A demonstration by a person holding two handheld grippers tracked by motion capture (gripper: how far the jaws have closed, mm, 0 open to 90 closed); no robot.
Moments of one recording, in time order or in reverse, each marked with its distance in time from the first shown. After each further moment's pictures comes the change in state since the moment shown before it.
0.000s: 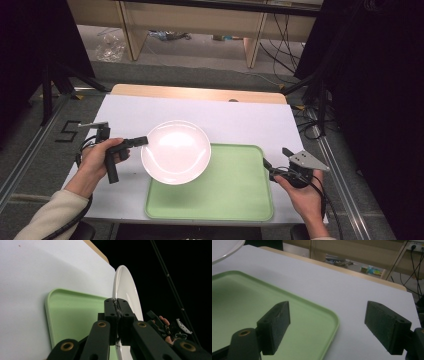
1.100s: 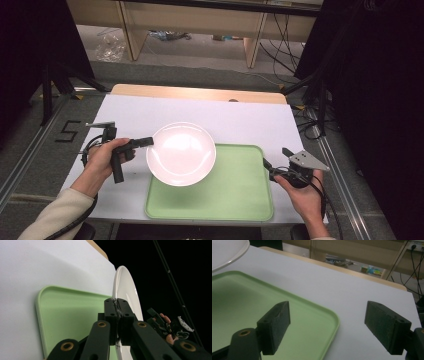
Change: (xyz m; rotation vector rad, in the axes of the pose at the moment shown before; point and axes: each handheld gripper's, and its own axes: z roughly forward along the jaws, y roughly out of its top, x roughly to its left) left arm -0.004 -0.004 0.015 0.018 -0.005 0.021; right arm 0.000 0.000 0.000 0.007 0.004 0.001
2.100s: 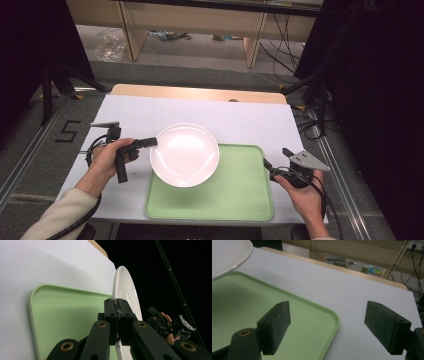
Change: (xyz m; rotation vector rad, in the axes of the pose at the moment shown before) left arm -0.004 -0.001 0.008 0.013 0.008 0.002; right arm -0.001 -0.001 0.000 -0.002 0.003 0.018
